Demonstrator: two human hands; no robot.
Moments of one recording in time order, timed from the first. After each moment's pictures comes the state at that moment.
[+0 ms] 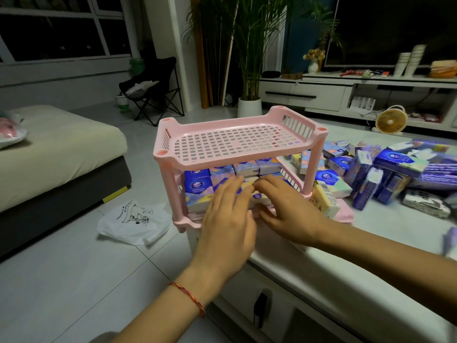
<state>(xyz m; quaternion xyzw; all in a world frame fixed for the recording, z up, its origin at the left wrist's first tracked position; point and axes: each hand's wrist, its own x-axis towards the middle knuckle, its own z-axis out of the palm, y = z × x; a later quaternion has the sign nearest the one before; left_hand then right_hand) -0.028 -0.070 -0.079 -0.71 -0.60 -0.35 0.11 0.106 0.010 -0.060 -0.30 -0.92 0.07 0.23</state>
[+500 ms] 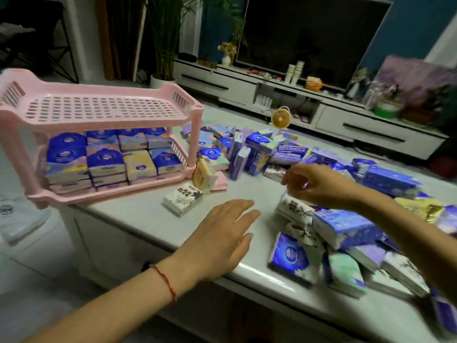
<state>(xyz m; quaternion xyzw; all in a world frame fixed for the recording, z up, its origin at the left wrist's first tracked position) 0.116 -0.089 -0.097 -0.88 -0.39 -0.27 0.03 0.326 -0.044 0.013 -0.59 -0.80 0.09 0.04</state>
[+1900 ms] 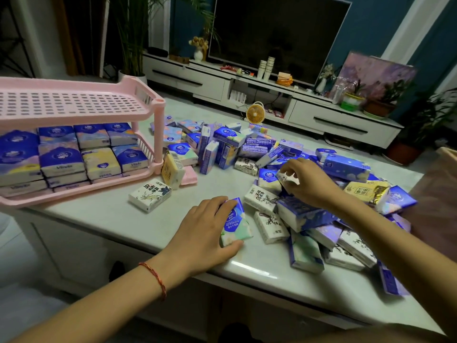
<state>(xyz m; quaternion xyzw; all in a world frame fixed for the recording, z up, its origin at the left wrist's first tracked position) 0.149 -0.090 -0.109 -0.86 -0.43 -0.29 -0.02 0.387 -0.044 -0.017 -0.65 -0.75 -0.05 0.11</state>
